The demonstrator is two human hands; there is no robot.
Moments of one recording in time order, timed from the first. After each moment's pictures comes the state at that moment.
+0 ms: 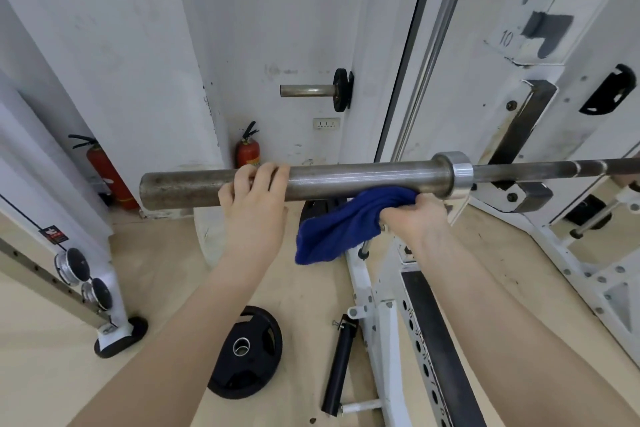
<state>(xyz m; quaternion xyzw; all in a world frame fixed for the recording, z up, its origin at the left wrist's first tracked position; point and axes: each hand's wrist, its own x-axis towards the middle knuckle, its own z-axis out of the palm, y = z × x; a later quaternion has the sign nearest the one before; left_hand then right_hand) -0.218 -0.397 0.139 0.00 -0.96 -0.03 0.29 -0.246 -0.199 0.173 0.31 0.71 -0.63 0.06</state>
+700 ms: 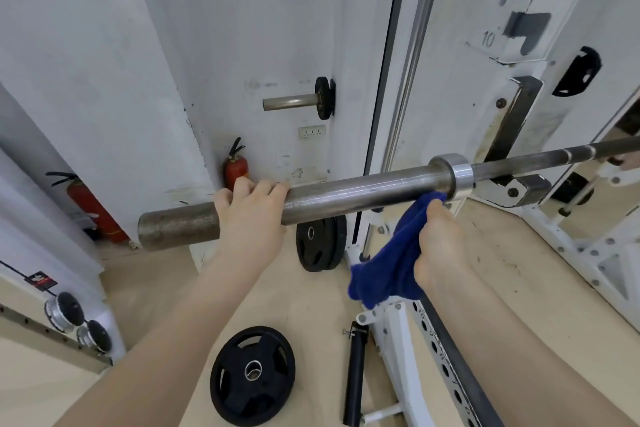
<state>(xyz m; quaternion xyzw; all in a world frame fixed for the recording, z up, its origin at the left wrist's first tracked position) -0.236 -0.416 0.174 -0.06 -0.99 -0.01 0.14 -0.226 -0.206 0.162 0.35 0.58 -0.73 -0.09</state>
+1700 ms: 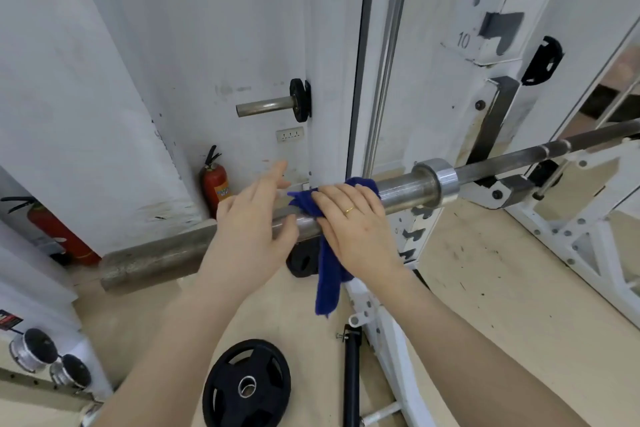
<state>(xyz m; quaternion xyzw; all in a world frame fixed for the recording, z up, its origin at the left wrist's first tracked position) -0.243 -0.408 0.193 -0.19 -0.92 -0.32 0.16 -0.265 -0.241 0.133 -0.18 0.92 -0.06 -0.34</state>
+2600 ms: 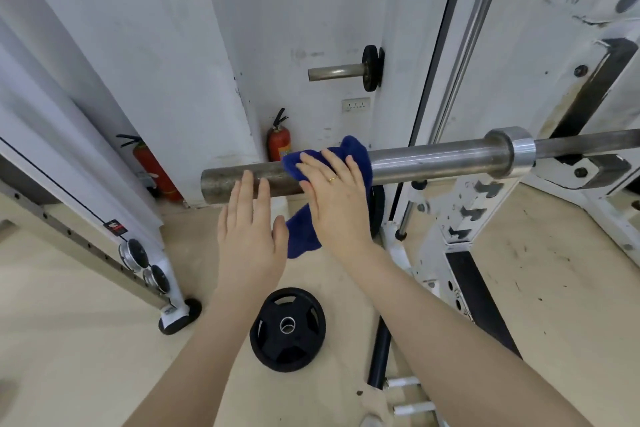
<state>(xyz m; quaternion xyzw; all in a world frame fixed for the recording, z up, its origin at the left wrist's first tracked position) -0.163 -0.461 0.131 0.06 -0.97 -0.17 0.19 -0.225 -0.342 0.142 -0.22 0.91 -0.23 -0.26</state>
